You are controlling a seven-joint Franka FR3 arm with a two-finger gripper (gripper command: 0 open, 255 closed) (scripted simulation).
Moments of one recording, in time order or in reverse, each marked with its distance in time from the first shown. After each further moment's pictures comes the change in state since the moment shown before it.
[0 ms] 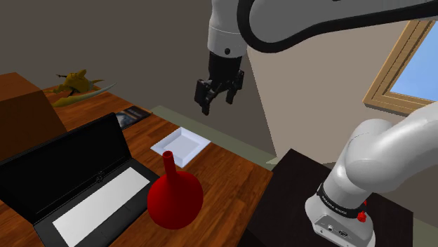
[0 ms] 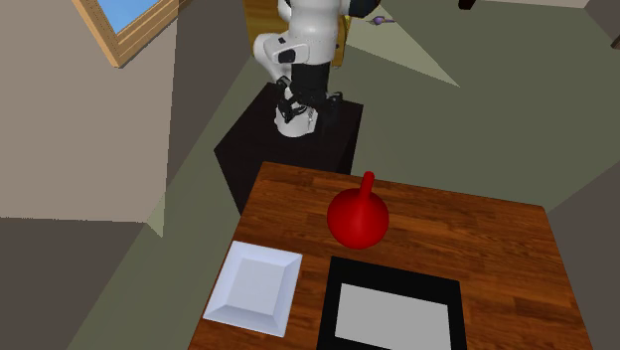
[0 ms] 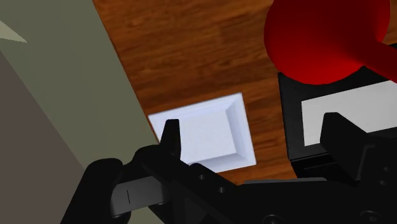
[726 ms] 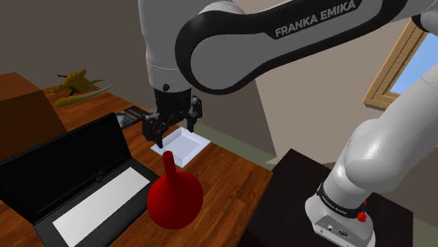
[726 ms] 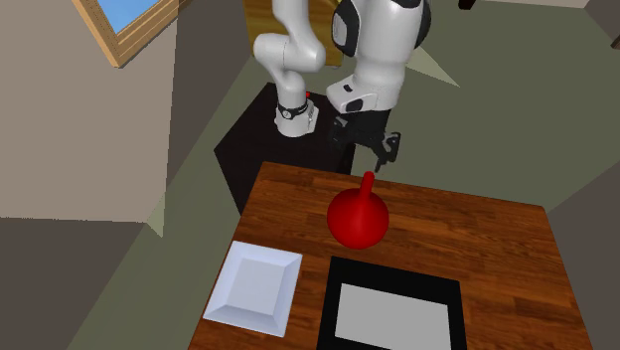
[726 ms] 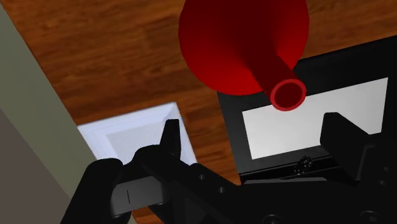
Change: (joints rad) arm -0.011 0.339 0.252 0.199 -0.096 0.116 0.289
